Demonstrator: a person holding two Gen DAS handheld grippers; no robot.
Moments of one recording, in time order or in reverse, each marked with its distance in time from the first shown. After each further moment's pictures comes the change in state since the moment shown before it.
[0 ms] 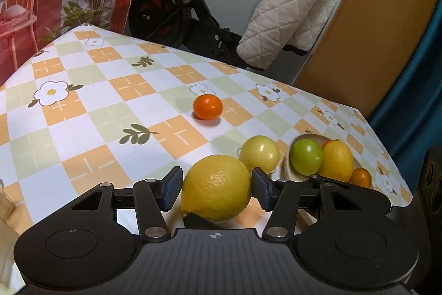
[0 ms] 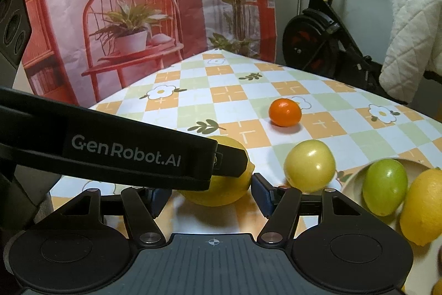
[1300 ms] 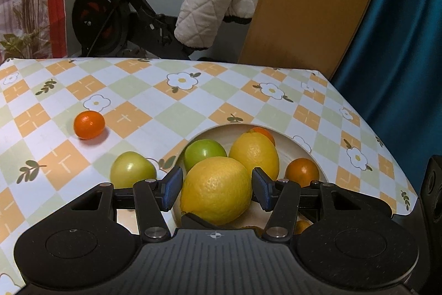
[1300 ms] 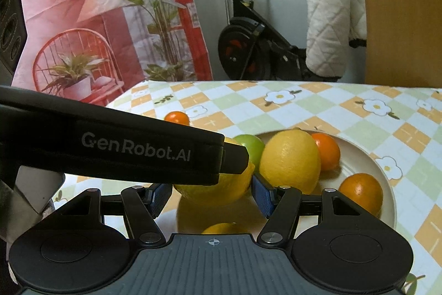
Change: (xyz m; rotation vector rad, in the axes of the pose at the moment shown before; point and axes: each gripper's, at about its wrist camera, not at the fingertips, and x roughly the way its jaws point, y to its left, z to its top) left arm 0.055 -0.120 0.009 0.210 0.092 -0.064; right arm -0.069 -0.105 -0.037 0.250 -0.081 -0.136
